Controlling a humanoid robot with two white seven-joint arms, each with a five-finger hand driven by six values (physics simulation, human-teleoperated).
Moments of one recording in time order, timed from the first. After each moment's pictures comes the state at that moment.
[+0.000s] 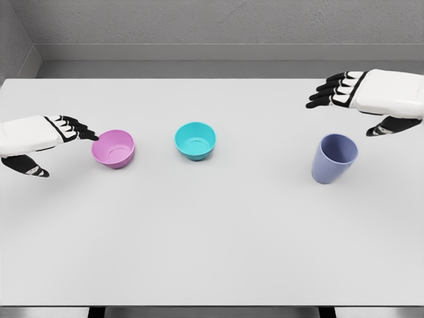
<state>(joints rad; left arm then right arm) -0.43 1.08 -0.46 -1.55 -0.24 -0.61 -0.50 -0.71 -1.09 0.54 -1.69 0.12 -0.61 0.61</state>
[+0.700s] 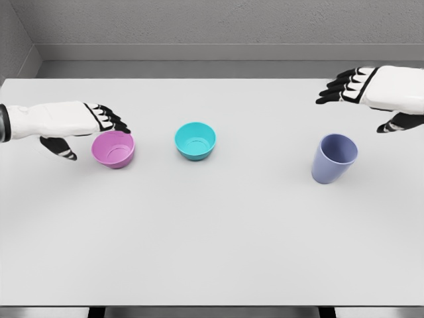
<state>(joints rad) -0.76 0.92 -0.72 -1.45 -0.32 -0.61 -0.61 -0.72 -1.13 0.55 -1.67 0.12 -0.61 0.61</state>
